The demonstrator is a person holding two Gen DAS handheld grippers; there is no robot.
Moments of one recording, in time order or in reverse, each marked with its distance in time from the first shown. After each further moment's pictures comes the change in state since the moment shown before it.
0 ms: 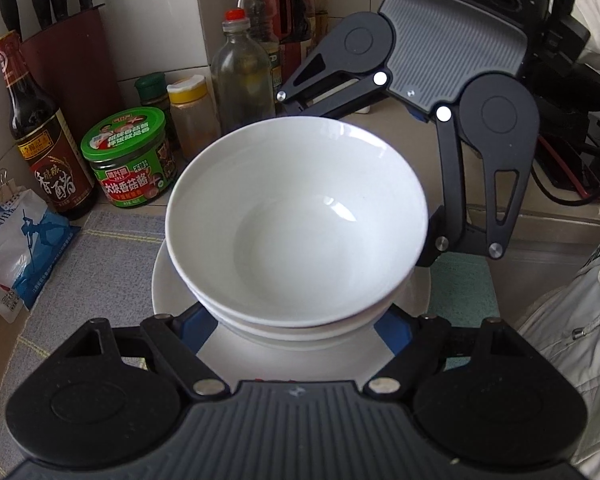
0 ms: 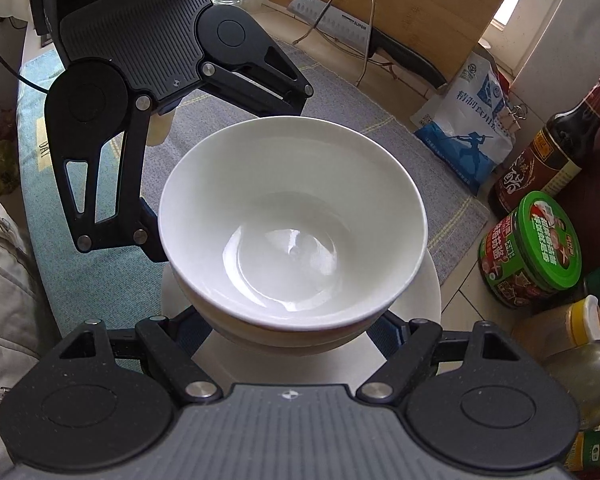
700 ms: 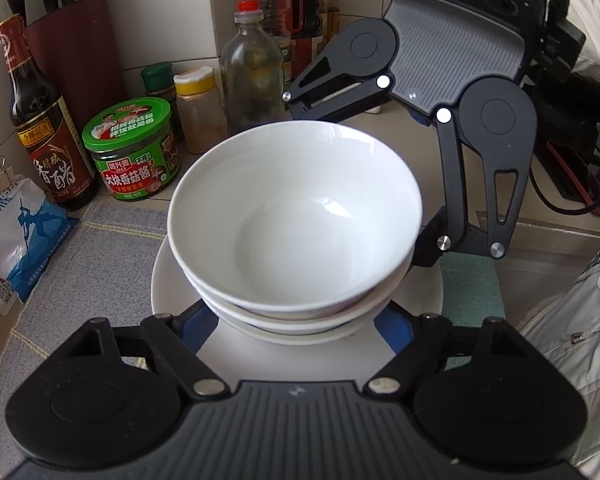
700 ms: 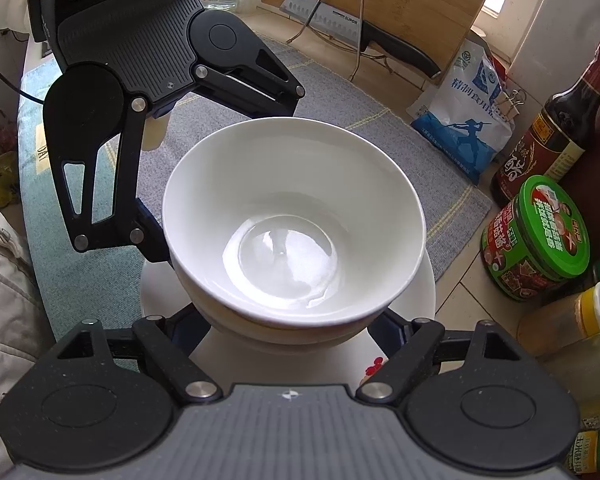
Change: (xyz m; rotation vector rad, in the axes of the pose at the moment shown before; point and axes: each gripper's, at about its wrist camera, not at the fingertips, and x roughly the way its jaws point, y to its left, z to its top) left arm 0.008 0.006 0.002 -0.040 0.006 0.000; right arm 0.005 -0.011 -0.006 0.029 -0.028 0.036
